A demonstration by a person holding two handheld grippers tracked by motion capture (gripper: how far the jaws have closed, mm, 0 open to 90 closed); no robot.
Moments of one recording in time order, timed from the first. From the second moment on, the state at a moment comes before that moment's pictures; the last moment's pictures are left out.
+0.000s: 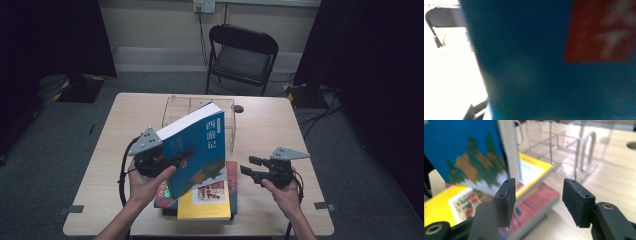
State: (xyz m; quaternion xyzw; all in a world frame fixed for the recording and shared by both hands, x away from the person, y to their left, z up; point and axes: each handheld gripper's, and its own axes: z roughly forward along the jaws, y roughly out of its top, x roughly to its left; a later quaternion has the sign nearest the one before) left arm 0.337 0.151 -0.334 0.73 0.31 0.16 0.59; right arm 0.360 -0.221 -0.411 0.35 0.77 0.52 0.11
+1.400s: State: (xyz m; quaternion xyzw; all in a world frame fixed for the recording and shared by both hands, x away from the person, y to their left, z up) left arm 0.367 0.232 -0.315 0.67 0.44 0.25 0.54; right arm 0.369 -0.244 -0.499 0.42 0.81 0.36 0.19
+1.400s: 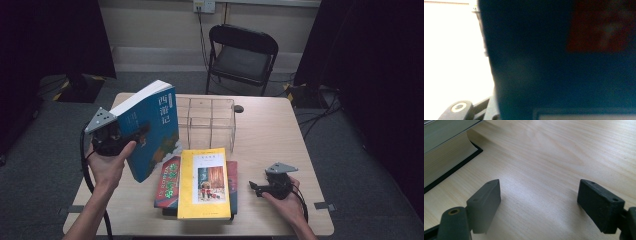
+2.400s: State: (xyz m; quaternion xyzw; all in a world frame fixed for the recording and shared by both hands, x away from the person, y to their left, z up) left arm 0.423 0.177 -0.329 0.65 0.51 0.30 0.48; right arm 0.369 -0.244 -0.499 0.42 0.81 0.36 0.19
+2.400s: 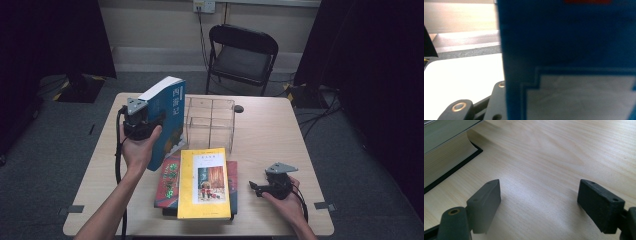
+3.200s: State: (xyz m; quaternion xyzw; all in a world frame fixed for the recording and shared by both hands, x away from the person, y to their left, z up) left arm 0.465 0.158 -0.348 0.62 0.51 0.33 0.49; right arm 0.369 -0.244 -0.499 0.41 0.82 0.36 0.18
